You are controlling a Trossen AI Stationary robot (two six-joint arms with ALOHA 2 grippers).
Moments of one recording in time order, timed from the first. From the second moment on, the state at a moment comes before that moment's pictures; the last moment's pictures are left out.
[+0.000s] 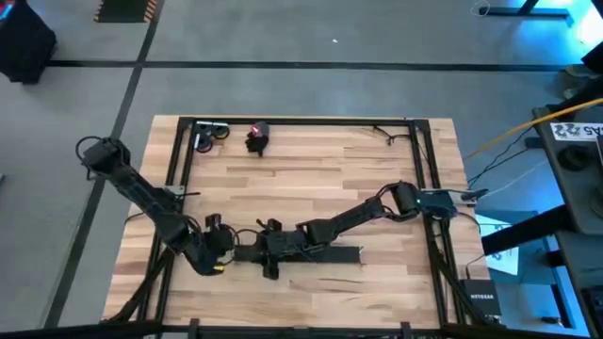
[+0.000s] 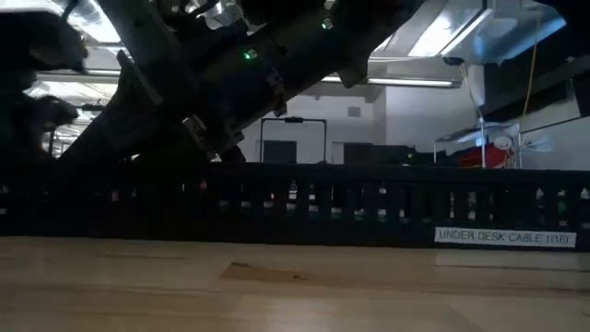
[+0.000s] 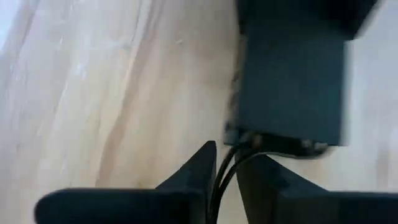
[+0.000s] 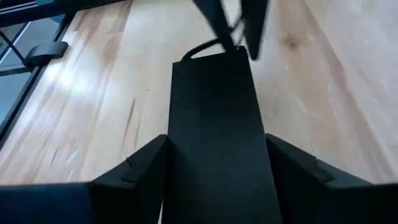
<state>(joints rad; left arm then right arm) -0.74 1.31 0.56 -0.44 -0.48 -0.83 0.28 2.36 1.63 0.11 0.09 0.34</state>
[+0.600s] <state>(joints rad) -0.72 1.31 0.51 -0.32 -0.55 -0.72 0.28 2.36 1.63 0.11 0.09 0.33</state>
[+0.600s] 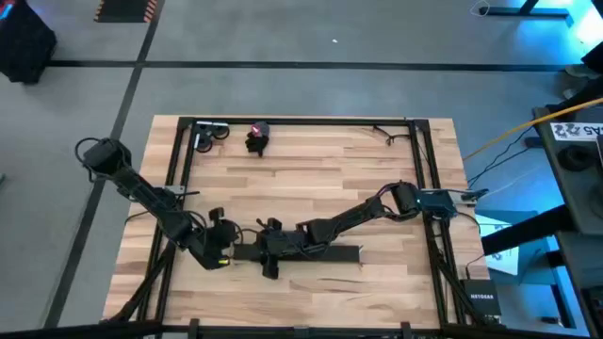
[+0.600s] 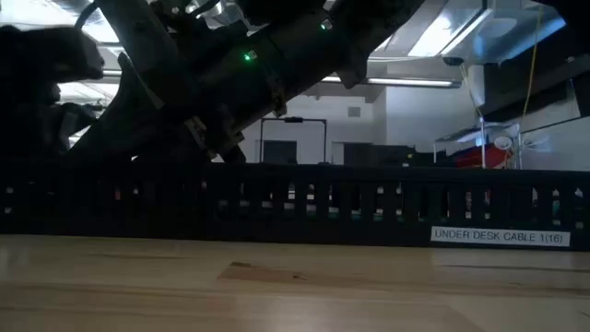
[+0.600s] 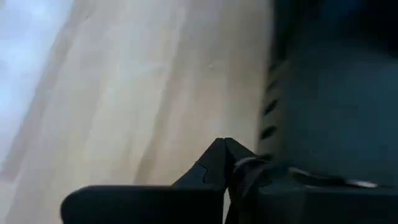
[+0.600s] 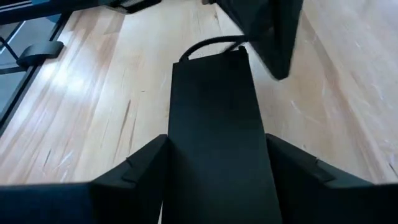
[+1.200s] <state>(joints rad) -0.70 1.29 0.51 -0.24 -0.52 -0.72 0.28 2.36 1.62 0.16 0.09 0.33</state>
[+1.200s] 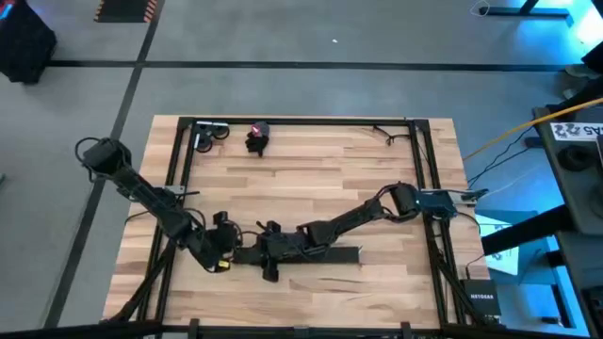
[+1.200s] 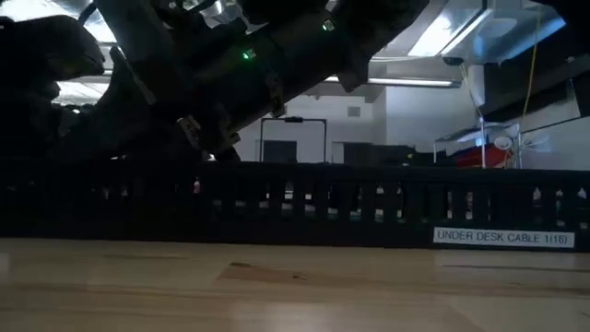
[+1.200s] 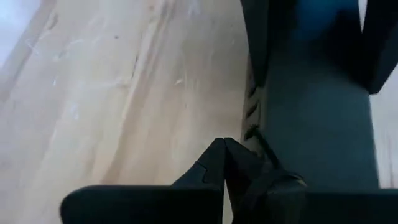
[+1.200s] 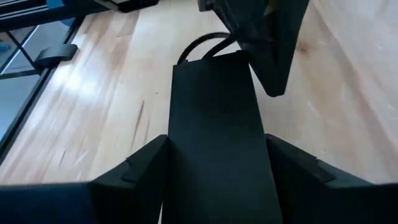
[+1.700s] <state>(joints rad) -0.73 1.21 0.50 -0.40 -0.49 -0.83 0.27 2.36 1.62 0.16 0.10 0.34</state>
